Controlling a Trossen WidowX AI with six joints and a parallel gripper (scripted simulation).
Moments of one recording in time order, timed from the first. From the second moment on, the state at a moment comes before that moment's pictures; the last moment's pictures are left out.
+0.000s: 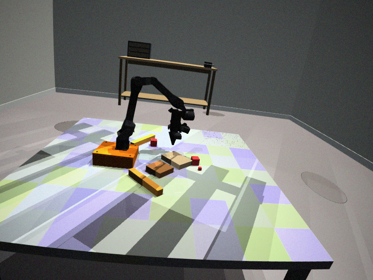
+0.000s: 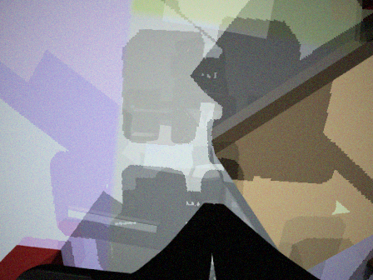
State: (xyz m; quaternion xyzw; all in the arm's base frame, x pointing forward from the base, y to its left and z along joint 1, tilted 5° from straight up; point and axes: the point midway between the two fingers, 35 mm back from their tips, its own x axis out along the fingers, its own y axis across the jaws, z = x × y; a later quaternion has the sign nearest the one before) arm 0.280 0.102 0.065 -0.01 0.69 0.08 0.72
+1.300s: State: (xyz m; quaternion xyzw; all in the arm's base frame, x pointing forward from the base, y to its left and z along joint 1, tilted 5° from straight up) arm 0.329 0.108 0.009 -0.24 0.63 0.29 0.68
